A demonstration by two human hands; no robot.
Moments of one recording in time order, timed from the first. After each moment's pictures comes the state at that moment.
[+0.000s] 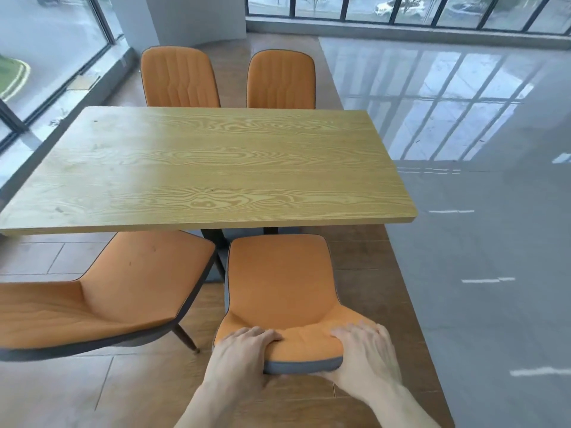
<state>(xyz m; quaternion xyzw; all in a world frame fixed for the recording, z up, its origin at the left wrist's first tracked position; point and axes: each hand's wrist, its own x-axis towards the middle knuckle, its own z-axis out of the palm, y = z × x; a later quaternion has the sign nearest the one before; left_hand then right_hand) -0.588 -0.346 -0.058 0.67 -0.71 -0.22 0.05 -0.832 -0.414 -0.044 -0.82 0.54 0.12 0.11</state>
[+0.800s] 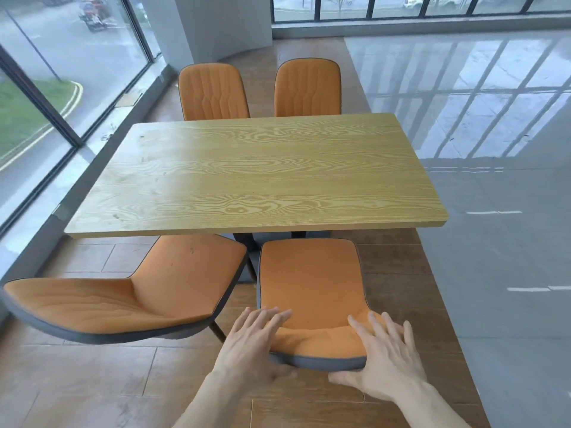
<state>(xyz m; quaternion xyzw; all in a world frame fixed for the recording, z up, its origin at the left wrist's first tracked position) -0.553 -0.330 -0.026 0.68 -0.71 -0.19 0.05 -0.817 -0.414 -0.022 -0.79 0.55 0.18 0.20</state>
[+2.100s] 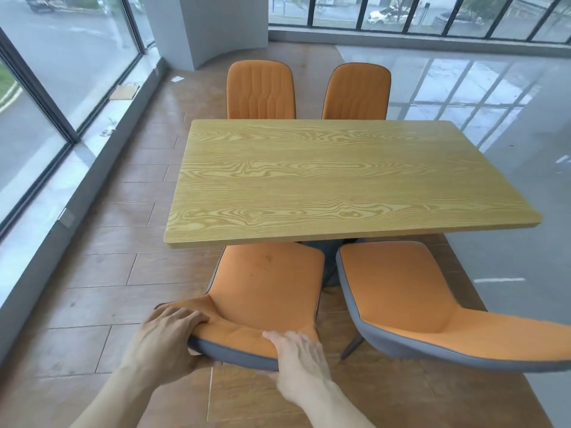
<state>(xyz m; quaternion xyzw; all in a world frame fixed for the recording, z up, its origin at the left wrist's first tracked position) -0.026 -0.215 -0.031 0.70 -0.70 -0.10 0.05 -0.281 -0.268 -0.039 -0.79 0.51 0.14 0.30</state>
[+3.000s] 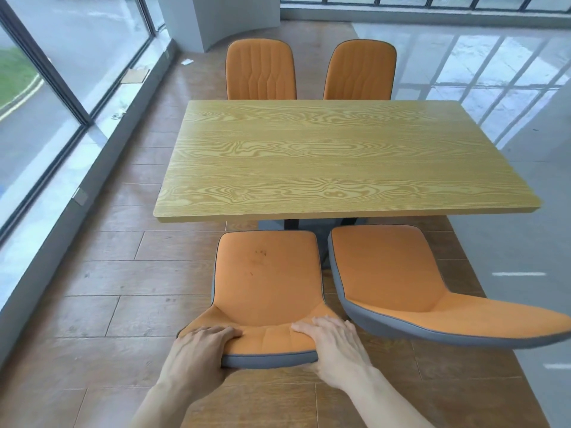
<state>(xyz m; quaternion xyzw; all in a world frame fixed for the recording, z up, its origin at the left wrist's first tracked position) -0.170 -0.175 -0.037 0.72 -0.68 -0.17 -0.01 -0.426 -0.272 -0.044 -0.84 0.47 0.12 0.25</state>
